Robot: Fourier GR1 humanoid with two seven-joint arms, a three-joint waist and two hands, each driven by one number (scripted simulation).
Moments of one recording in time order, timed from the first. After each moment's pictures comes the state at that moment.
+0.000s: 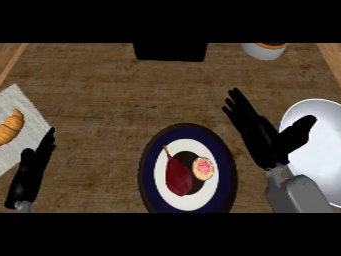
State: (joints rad) left arm 0.02 0.48 -0.22 -1.31 0.17 0.28 0.09; right arm -0.22 -0.22 0.29 -1.50 -0.49 -0.10 0.12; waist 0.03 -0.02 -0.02
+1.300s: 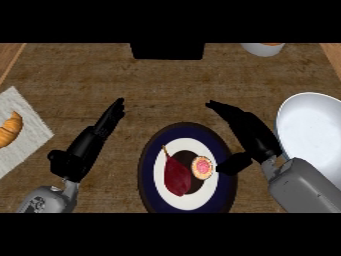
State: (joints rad) left arm -0.17 0.32 -0.36 -1.55 0.21 0.05 0.01; right arm -0.44 -0.46 0.62 -1.48 0.33 -0.06 0.33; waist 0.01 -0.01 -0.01
